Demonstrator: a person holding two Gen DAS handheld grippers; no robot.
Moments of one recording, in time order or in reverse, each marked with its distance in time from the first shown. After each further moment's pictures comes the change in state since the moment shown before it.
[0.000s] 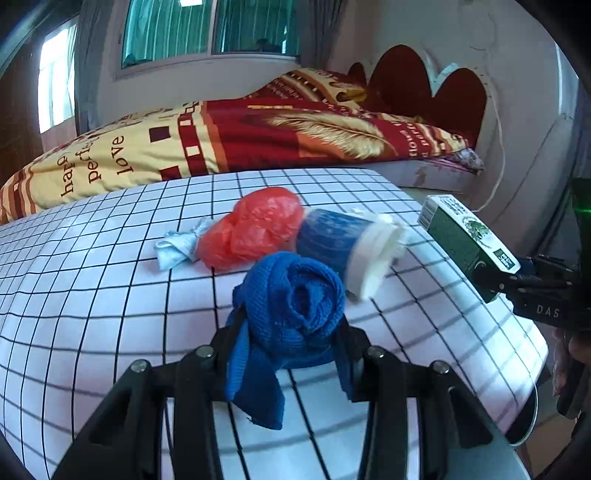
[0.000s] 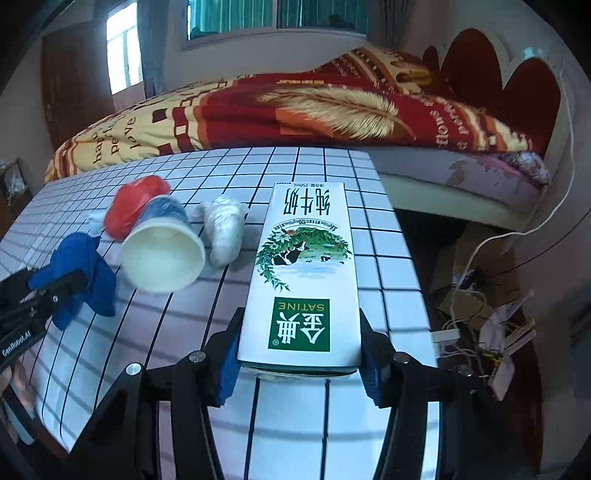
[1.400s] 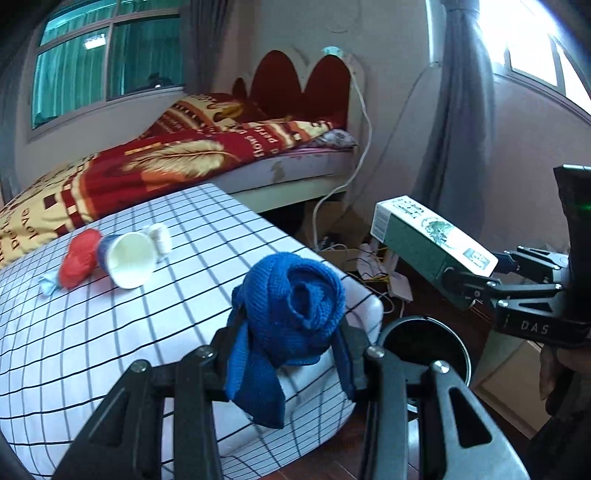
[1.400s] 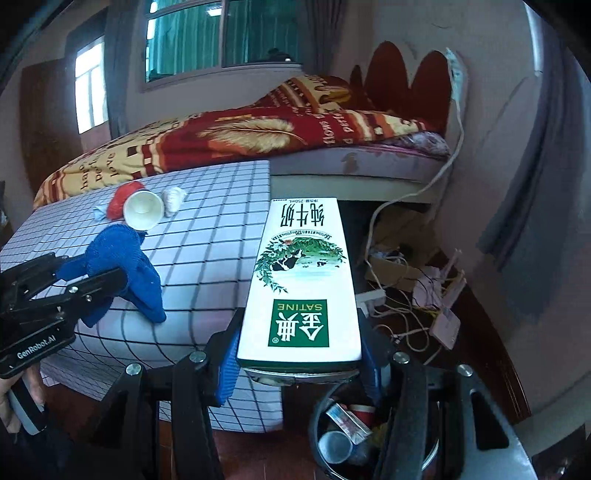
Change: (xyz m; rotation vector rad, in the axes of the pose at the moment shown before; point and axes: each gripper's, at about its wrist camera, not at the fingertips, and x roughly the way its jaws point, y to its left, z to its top) left arm -0.074 -0.187 -0.049 0.250 -0.065 -0.260; right arm -0.165 -0.100 -0.149 0.155 -0.109 -0.161
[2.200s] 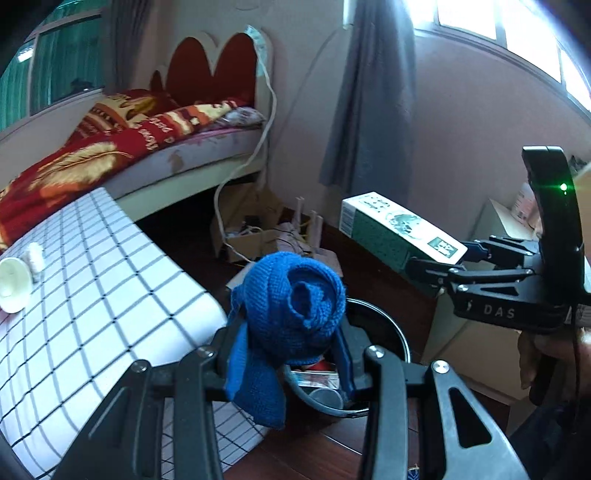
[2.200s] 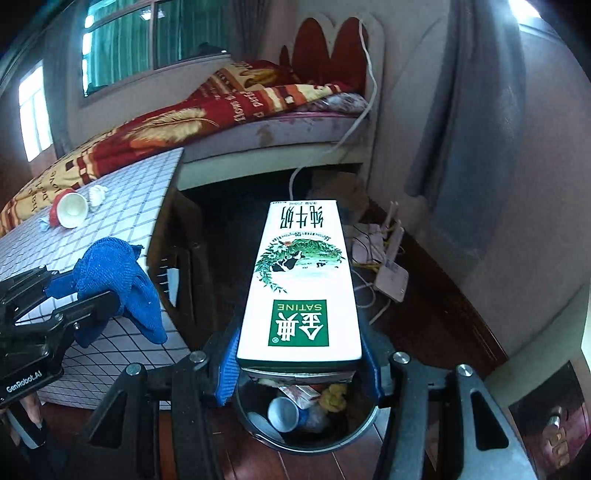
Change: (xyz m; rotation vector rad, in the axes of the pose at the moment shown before) left arm 0.040 -0.124 -0.009 0.141 0.076 -0.231; right arm -0.020 -0.110 -0.063 0.159 0.072 -0.157
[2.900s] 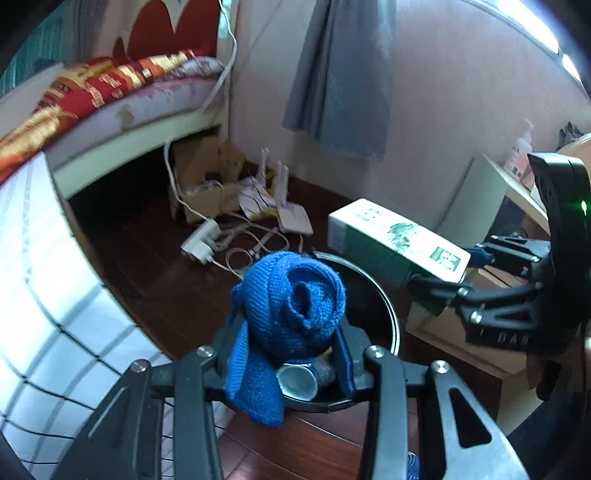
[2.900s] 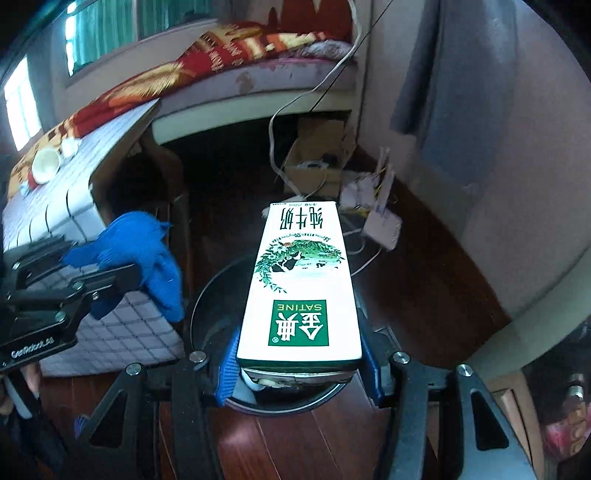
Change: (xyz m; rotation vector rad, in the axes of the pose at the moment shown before) left arm 0.084 -0.029 -0.026 0.021 0.171 -0.112; right arm 0.054 -0.042 -0.066 -0.021 0.163 0.033
